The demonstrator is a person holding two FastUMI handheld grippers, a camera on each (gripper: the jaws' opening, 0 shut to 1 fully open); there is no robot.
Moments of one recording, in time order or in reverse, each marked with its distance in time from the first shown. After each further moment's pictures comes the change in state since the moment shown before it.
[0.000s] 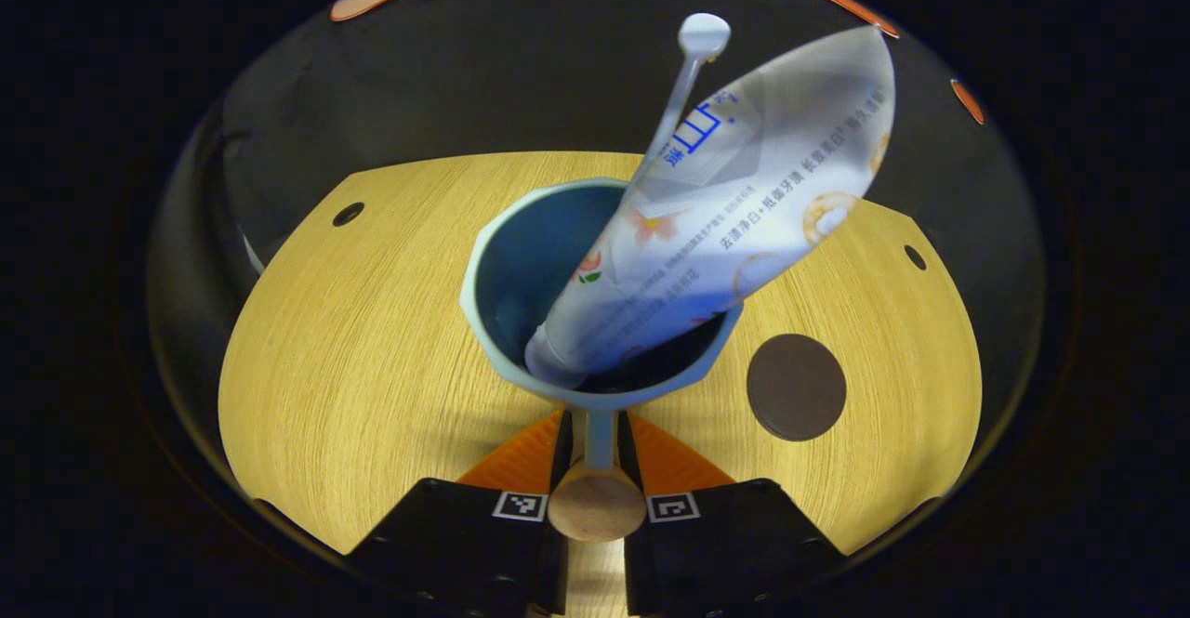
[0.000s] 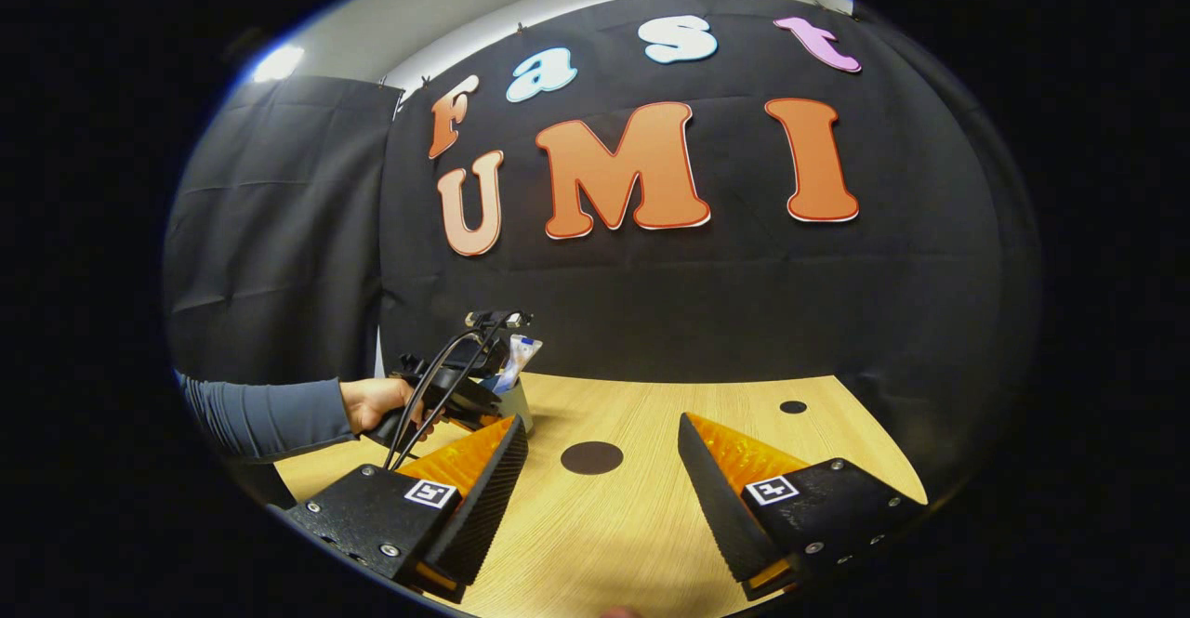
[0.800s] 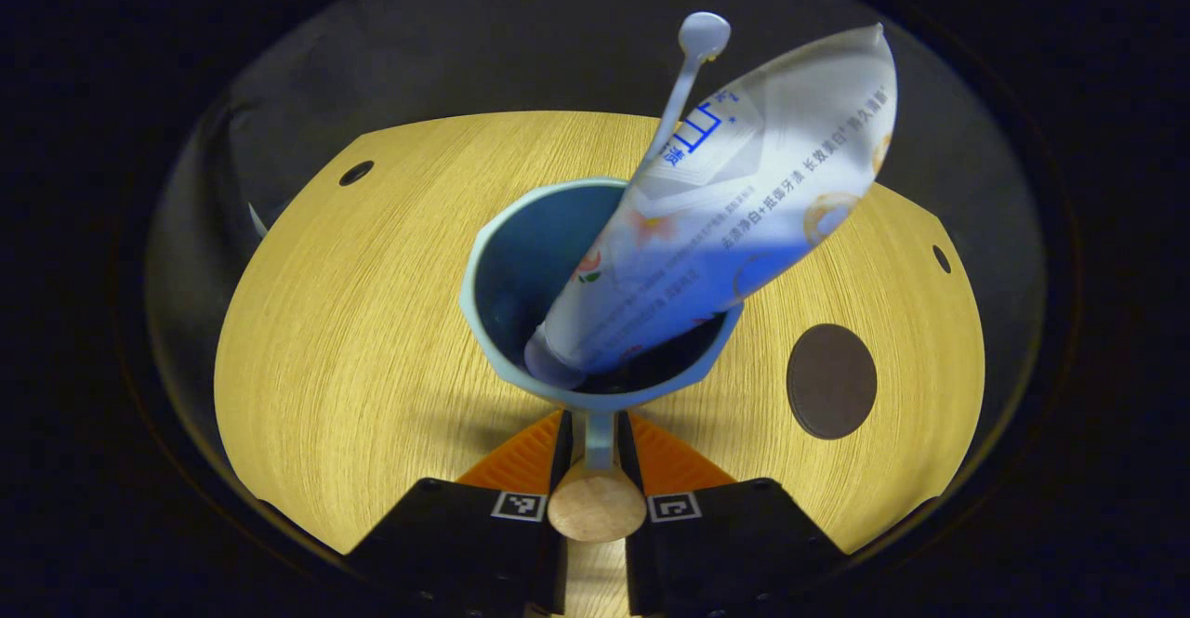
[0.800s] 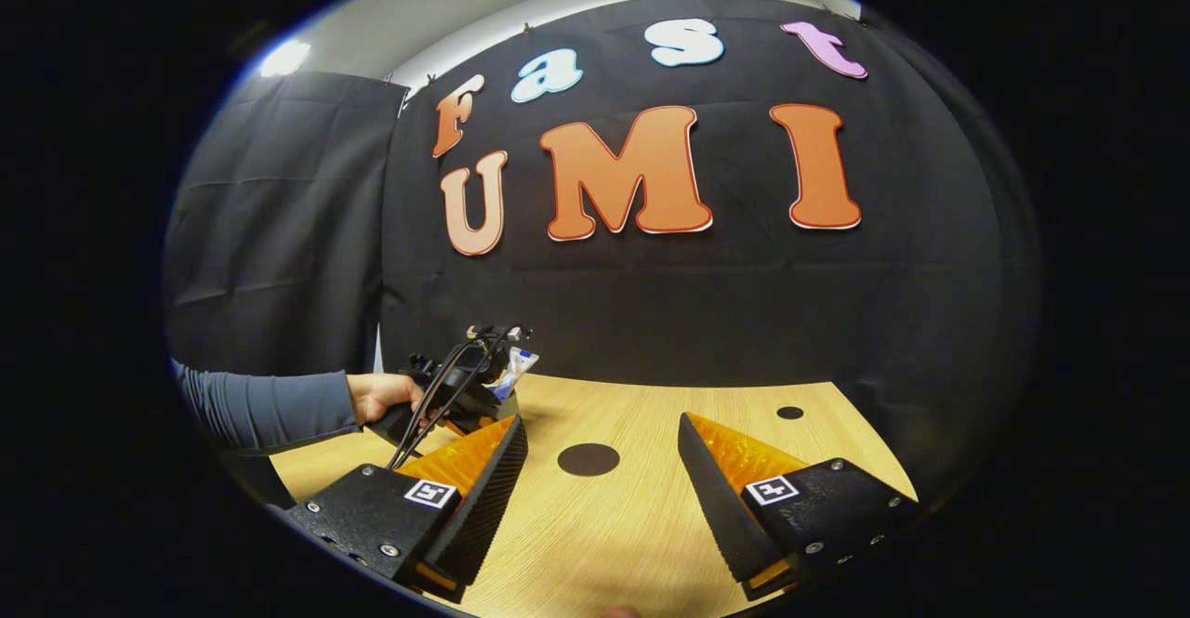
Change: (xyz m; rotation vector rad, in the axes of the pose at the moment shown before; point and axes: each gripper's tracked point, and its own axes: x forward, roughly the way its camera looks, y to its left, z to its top) left arm -0.005 0.006 -0.008 -0.087 0.114 0.038; right arm -0.001 -0.004 0.007 -0.008 -0.002 0.006
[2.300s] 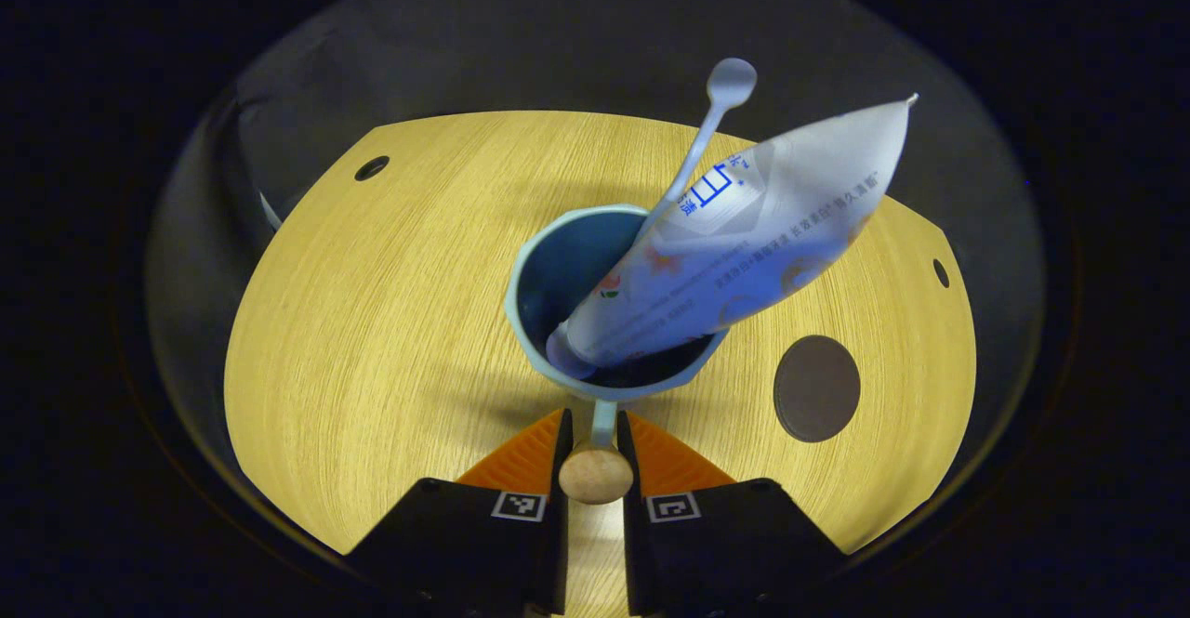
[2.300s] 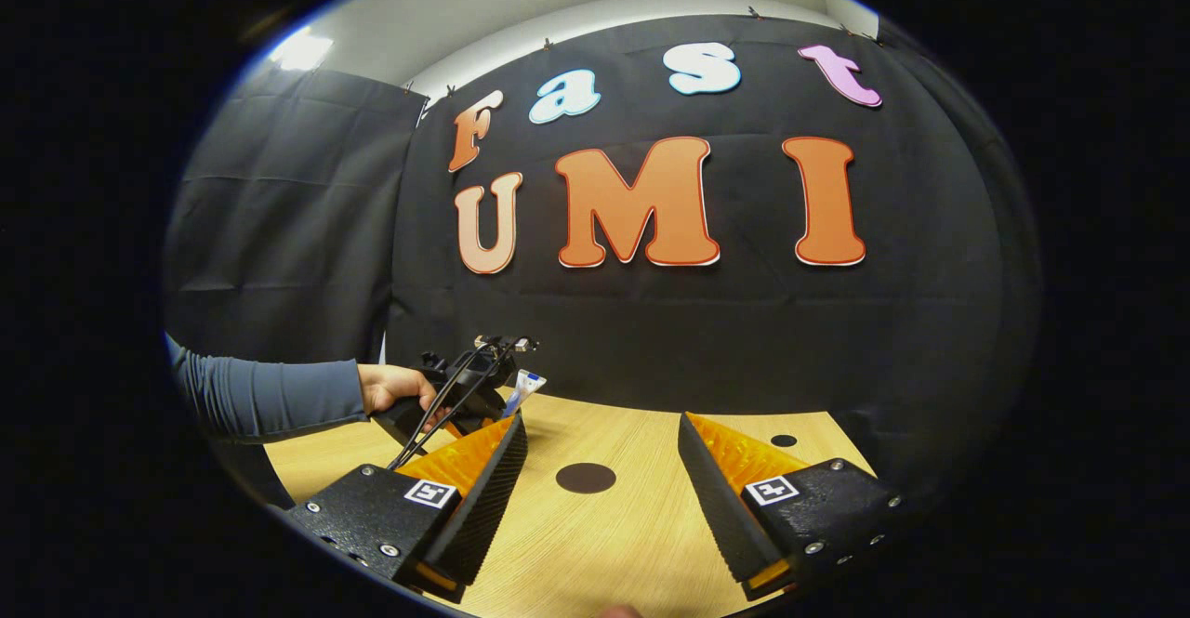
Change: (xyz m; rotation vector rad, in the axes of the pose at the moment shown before) left arm -0.015 0.009 -0.011 -0.035 0.042 0.018; right arm -0.011 0.003 0.034 -0.054 -0.067 0.026
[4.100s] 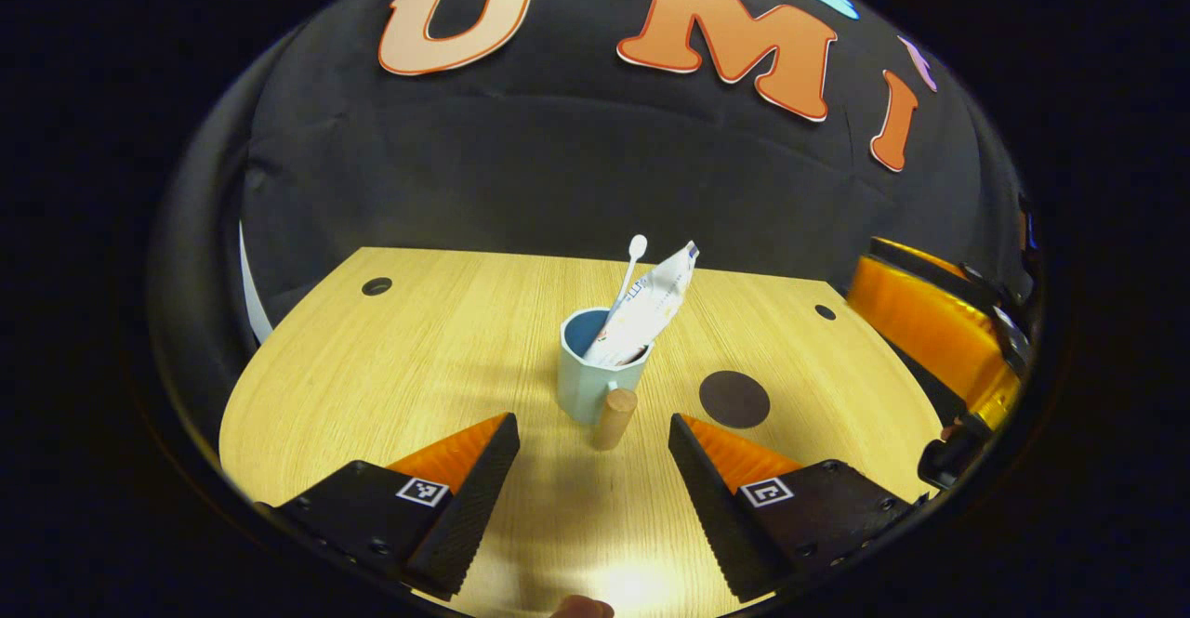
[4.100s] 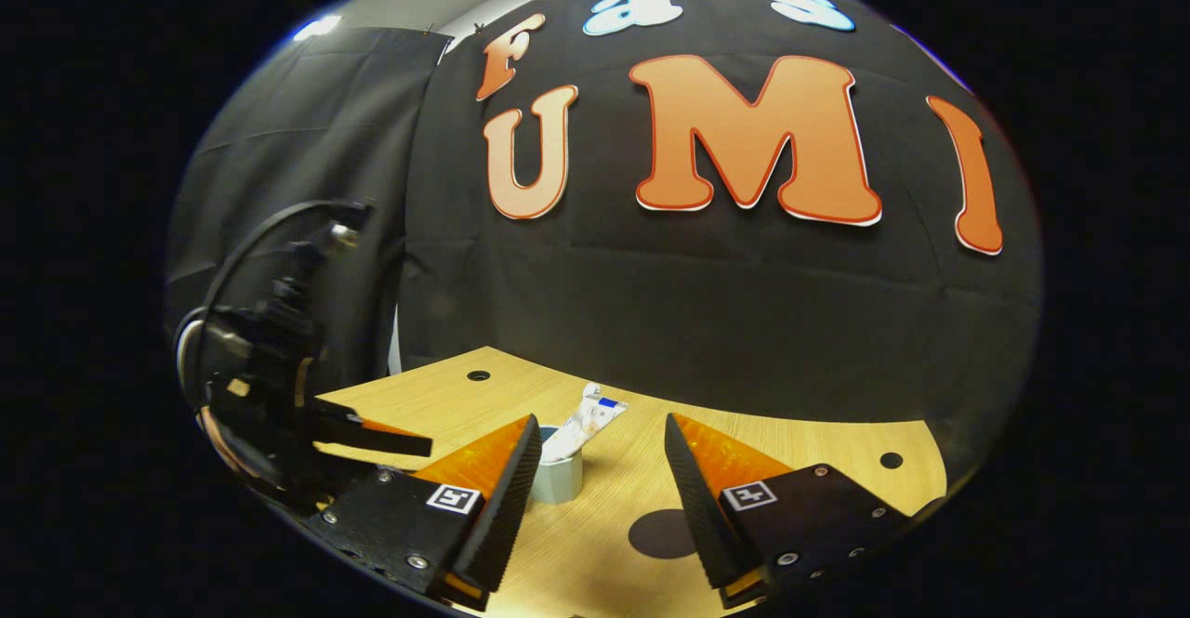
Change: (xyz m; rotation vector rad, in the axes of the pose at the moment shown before) left arm -0.102 0.026 0.002 0.110 -0.474 -0.241; right arm 0.187 0.110 -0.005 -0.060 0.149 0.138
